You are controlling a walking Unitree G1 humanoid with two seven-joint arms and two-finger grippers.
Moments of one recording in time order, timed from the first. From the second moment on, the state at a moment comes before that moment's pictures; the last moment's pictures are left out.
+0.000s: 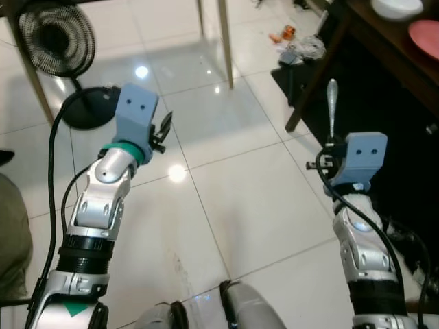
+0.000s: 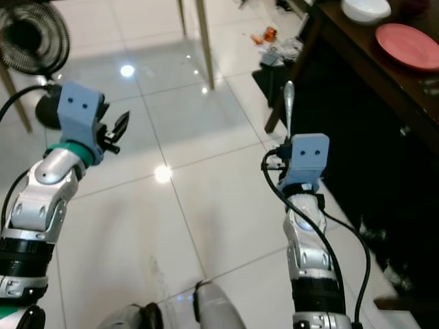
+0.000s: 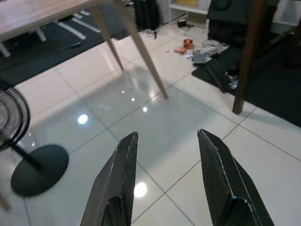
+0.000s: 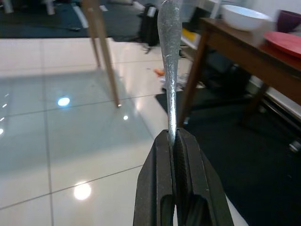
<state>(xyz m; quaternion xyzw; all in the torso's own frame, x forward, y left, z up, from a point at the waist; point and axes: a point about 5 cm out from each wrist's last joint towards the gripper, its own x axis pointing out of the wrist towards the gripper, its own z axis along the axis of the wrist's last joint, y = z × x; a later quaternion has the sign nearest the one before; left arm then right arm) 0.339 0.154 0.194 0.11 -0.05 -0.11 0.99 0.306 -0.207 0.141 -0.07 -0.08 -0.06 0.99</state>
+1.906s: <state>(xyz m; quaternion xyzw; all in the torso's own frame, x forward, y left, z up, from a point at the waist) 0.341 0.142 0.199 0.11 -0.06 -0.13 0.98 0.306 -0.214 0.140 -0.07 -0.07 -0.07 0.99</state>
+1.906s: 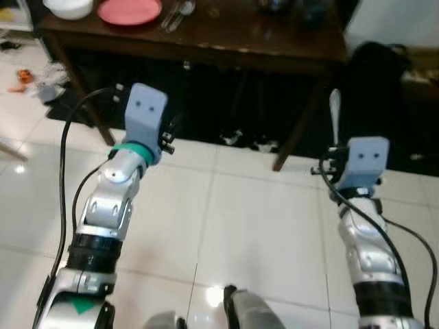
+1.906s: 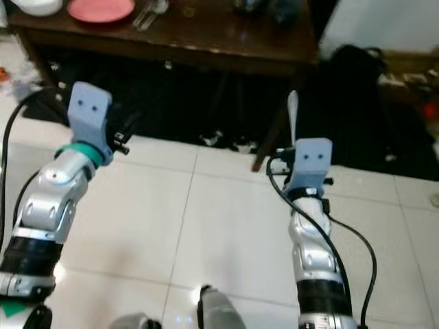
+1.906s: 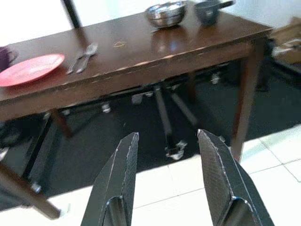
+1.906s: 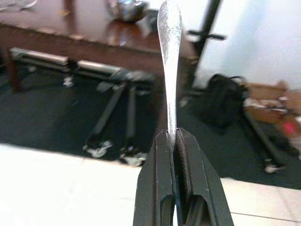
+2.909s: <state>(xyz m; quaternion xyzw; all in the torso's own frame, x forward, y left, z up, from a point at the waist) 0.341 0.146 0.205 0.11 -0.09 -0.12 0.98 0.308 -0.206 0.161 -0.06 -0.11 -0.05 0.99</state>
